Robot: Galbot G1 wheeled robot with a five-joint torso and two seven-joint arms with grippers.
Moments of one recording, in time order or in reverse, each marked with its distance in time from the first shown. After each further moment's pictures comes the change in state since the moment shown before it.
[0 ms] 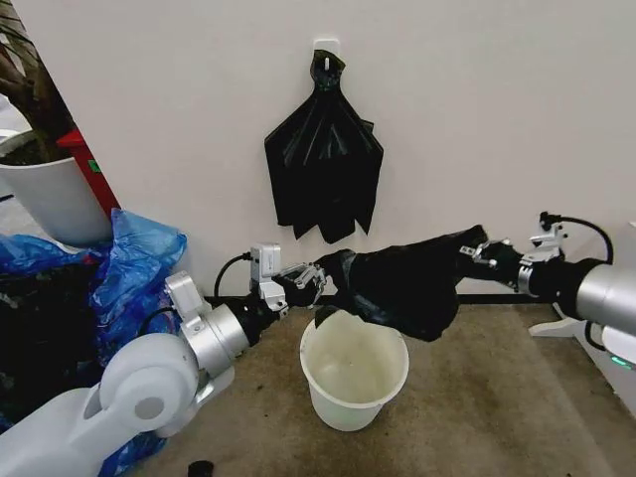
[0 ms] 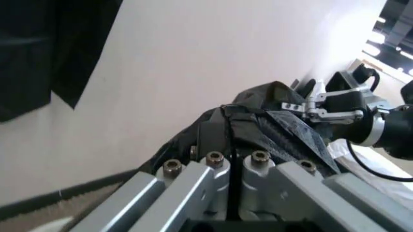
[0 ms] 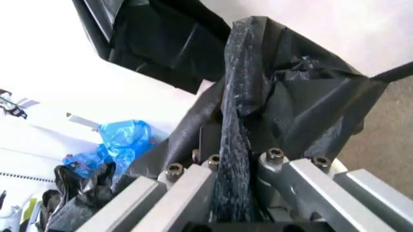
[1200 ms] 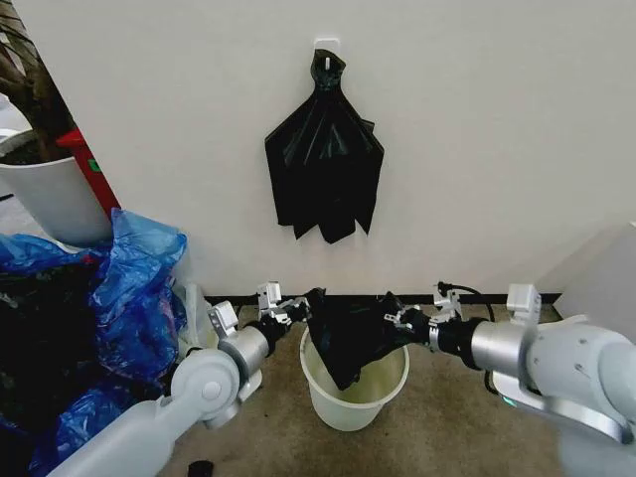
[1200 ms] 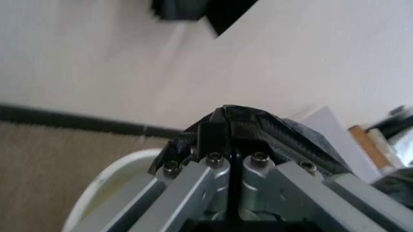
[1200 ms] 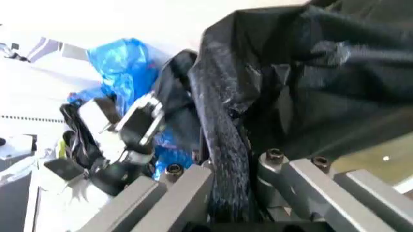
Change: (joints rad) left arm 0.070 -0.192 0.086 0.292 0.066 -0.023 -0.137; right arm -0.129 0.264 -0.262 -0.008 -0.136 -0.112 0.024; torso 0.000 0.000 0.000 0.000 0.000
